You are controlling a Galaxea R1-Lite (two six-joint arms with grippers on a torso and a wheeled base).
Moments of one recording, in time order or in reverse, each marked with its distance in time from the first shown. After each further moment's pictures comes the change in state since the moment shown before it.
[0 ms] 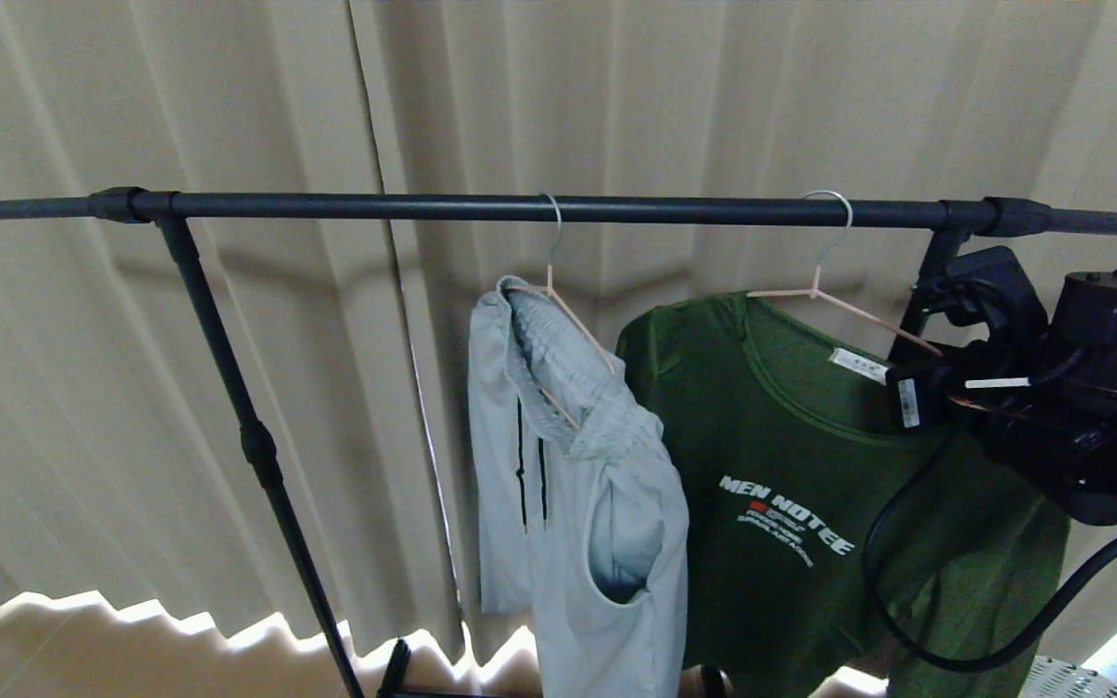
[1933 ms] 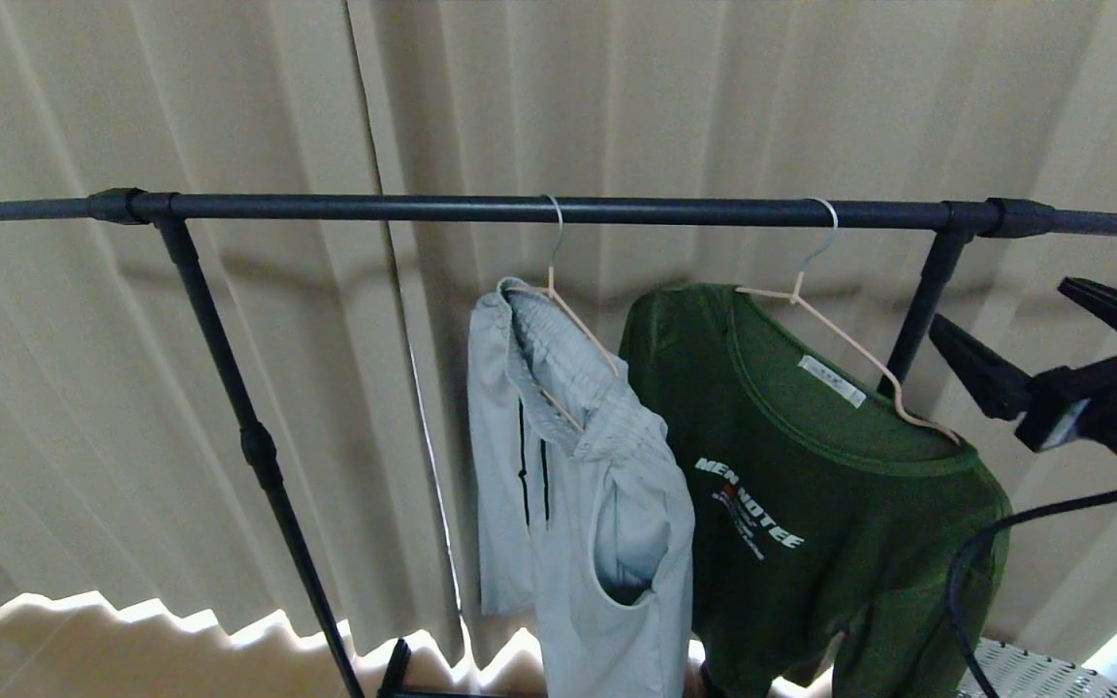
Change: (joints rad) left arm 0.000 0.000 -0.001 0.000 0.001 -0.037; right arm -0.075 -0.317 0.304 -0.323 0.390 -0.007
